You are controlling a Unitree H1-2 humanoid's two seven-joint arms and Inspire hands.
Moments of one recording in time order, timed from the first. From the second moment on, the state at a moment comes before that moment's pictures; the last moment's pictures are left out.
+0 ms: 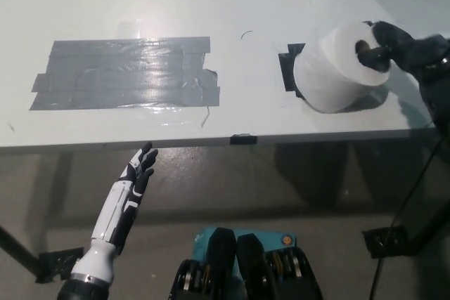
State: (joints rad) left_arm -0.08 0.14 -0.07 -0.03 0.13 -0.12 -0.06; right_arm -1.19 -0.29 0.06 1.37 -0.28 0.07 0.27
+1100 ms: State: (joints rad) left_arm -0.10 0.14 -0.07 -0.01 0.13 -0.12 -0.06; right_arm -0.99 0.01 -0.62 0.93 0.31 0.37 0.31
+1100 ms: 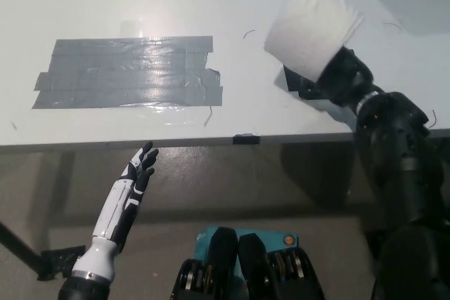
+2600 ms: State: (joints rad) left_arm -0.12 0.14 -0.08 0.00 0.14 -0.12 -0.06; right_arm -1.13 -0.12 -0.14 0.95 0.48 0.39 0.07
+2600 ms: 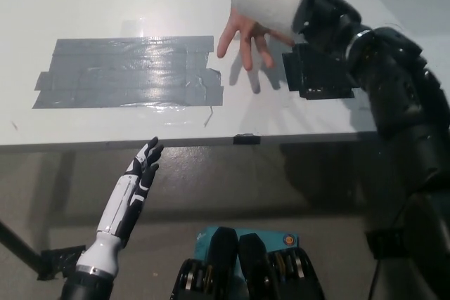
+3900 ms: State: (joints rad) left_arm -0.15 0.14 -0.08 0.00 0.14 -0.12 -0.07; right_arm -1.24 -0.17 0.38 1.15 -0.08 0.16 0.09
